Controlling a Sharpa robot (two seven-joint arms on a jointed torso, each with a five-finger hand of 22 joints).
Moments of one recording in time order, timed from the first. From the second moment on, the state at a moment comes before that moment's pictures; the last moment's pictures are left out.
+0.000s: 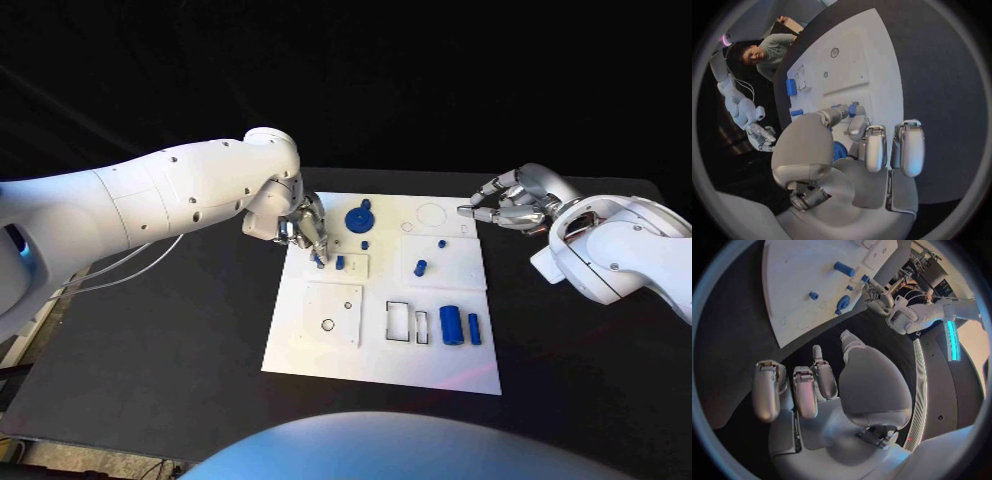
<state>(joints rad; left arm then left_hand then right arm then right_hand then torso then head) 1.34 -0.59 -0.09 1.19 -0.89 0.62 -0.66 1.07 -0.13 0.75 0.10 0.07 0.75 0.05 0.92 0.70 1.32 -0.02 1.24 1.09 1.47 -0.09 1.57 1.31 0.01 1.47 0.03 1.51 1.31 1.30 -0.92 -0.14 1.63 -1.01 -0.47 -0.29 1.24 -0.16 0.11 0.29 0.18 0.87 0.14 0.22 0.56 1.41 0.06 1.39 1.31 1.47 -0.01 1.57 1.31 0.02 1.47 0.10 1.39 1.31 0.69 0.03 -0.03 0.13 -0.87</state>
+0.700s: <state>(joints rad) 1.34 -0.59 -0.10 1.18 -0.91 0.62 -0.66 1.08 -0.12 0.75 0.10 0.07 0.75 0.05 0.92 0.70 1.32 -0.02 1.24 1.09 1.47 -0.09 1.57 1.31 0.01 1.47 0.03 1.51 1.31 1.30 -0.92 -0.14 1.63 -1.01 -0.47 -0.29 1.24 -0.16 0.11 0.29 0.18 0.87 0.14 0.22 0.56 1.41 0.06 1.39 1.31 1.47 -0.01 1.57 1.31 0.02 1.47 0.10 1.39 1.31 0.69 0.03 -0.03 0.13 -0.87</state>
